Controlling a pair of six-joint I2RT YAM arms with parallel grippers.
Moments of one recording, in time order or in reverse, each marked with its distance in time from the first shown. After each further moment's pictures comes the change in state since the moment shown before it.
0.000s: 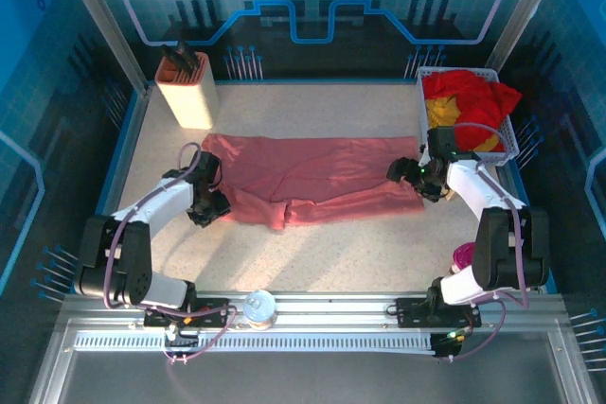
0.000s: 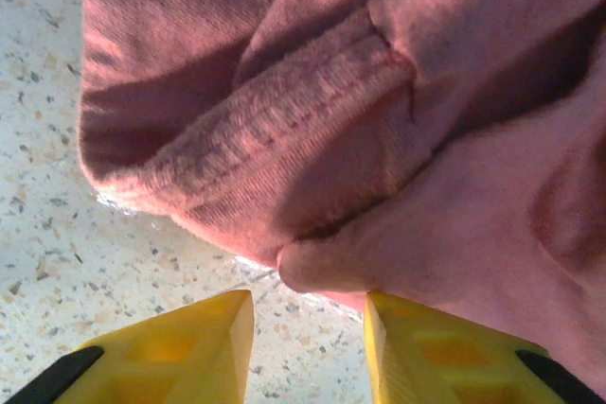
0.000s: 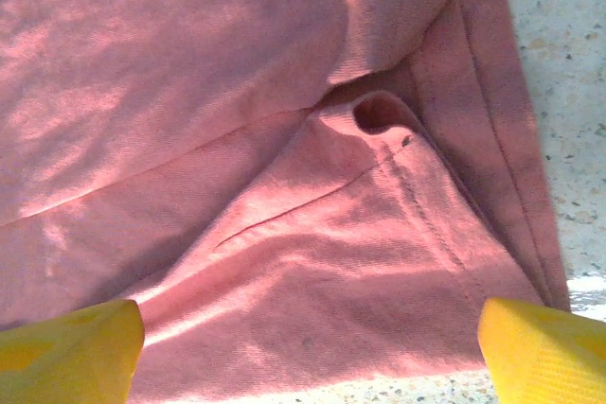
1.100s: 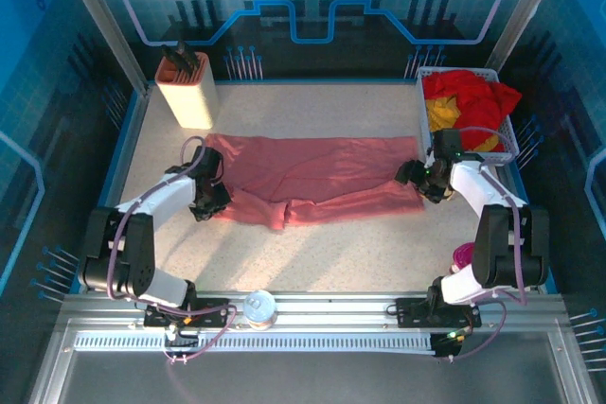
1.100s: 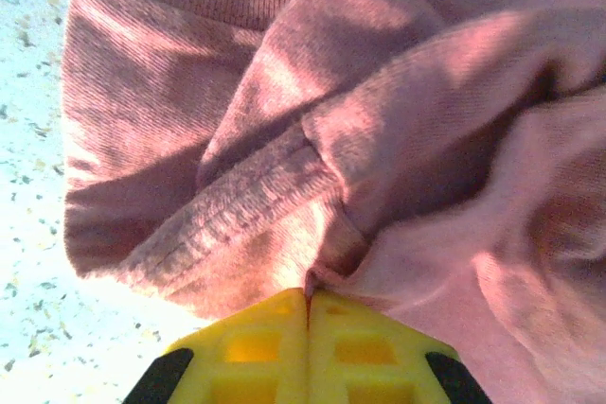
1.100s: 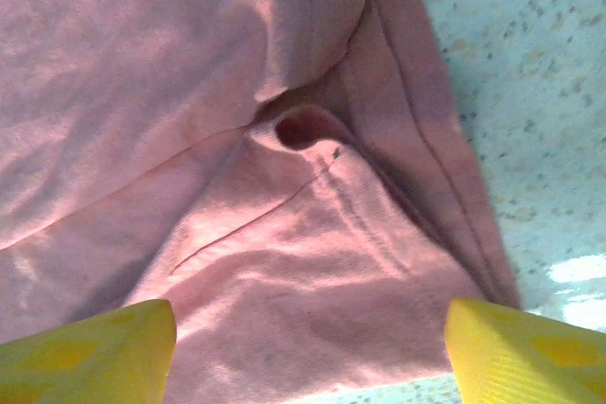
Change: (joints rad) left arm 0.000 0.032 0.039 0.049 -0.041 0.044; right arm -0.046 0.016 -0.010 0.002 0.029 0.032
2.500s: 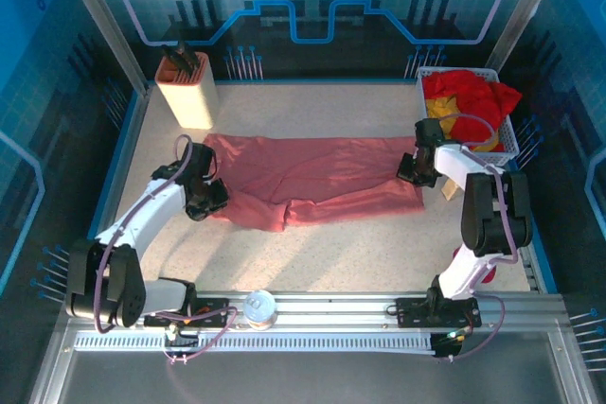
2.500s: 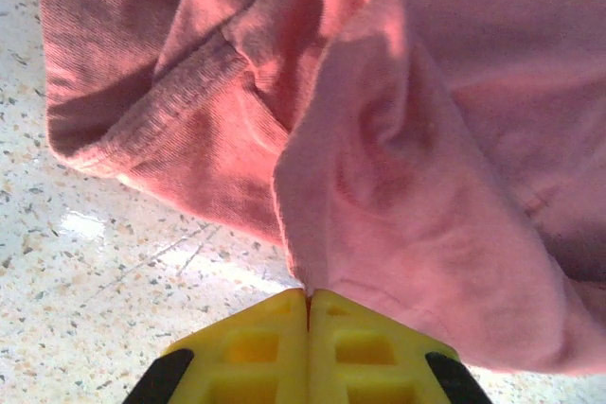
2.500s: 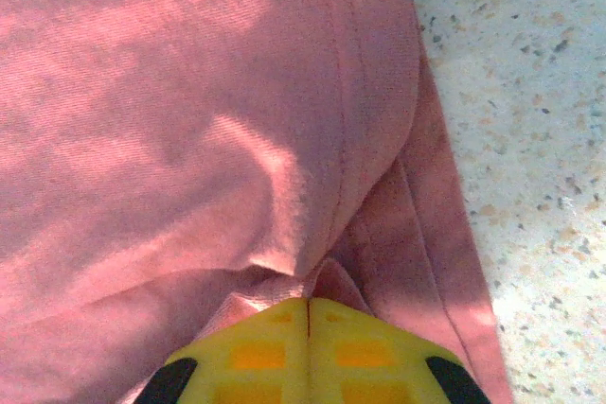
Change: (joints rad) left arm 0.000 -0.167 0.039 -0.138 0.134 0.018; right arm 0.075 0.209 0.129 0.057 0.169 -0.059
